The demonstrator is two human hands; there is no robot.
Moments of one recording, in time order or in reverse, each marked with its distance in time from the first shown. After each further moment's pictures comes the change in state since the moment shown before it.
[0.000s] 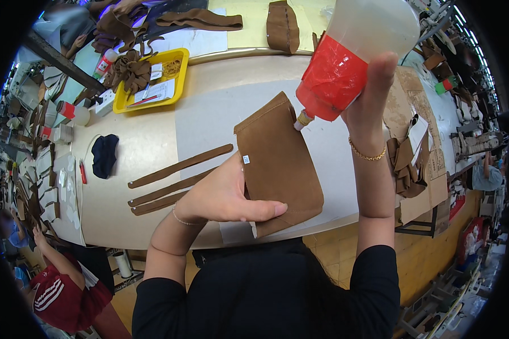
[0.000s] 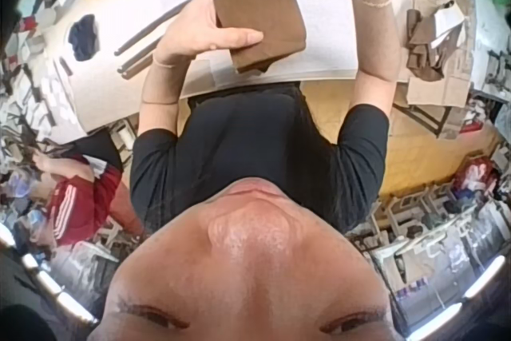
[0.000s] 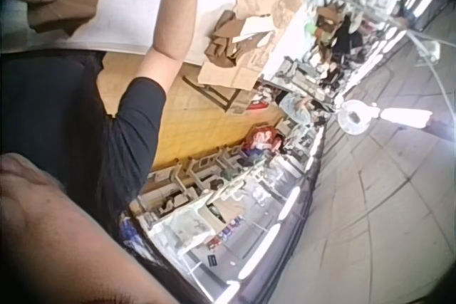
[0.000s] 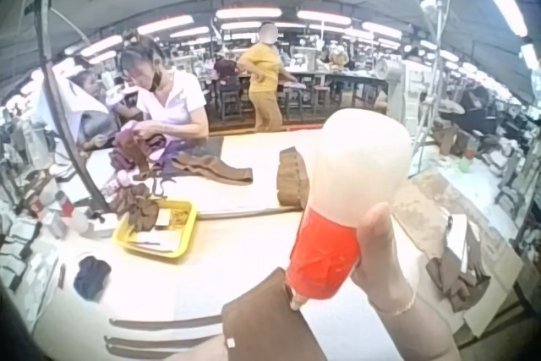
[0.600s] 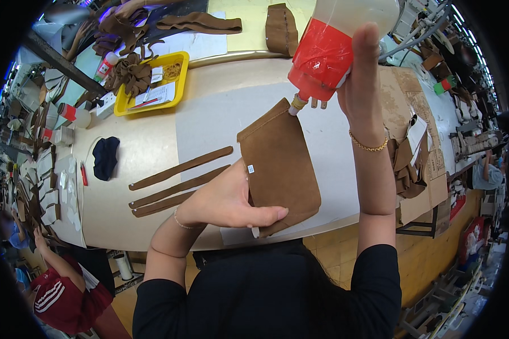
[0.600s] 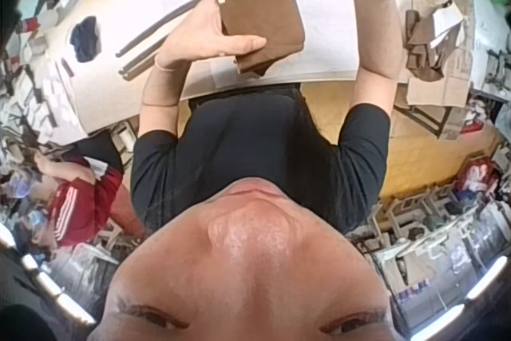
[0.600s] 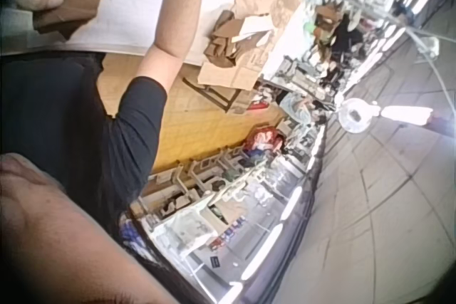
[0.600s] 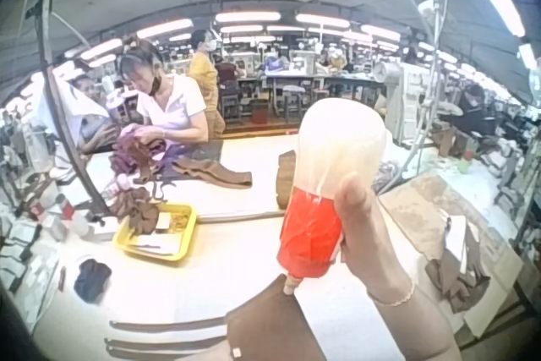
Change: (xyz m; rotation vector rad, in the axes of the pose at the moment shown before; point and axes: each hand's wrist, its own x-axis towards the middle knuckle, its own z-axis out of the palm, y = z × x) left_hand -0.002 -0.003 0.005 0.096 0.005 0.012; right_hand 0.023 -0.006 0.010 0.181 -0.088 0.096
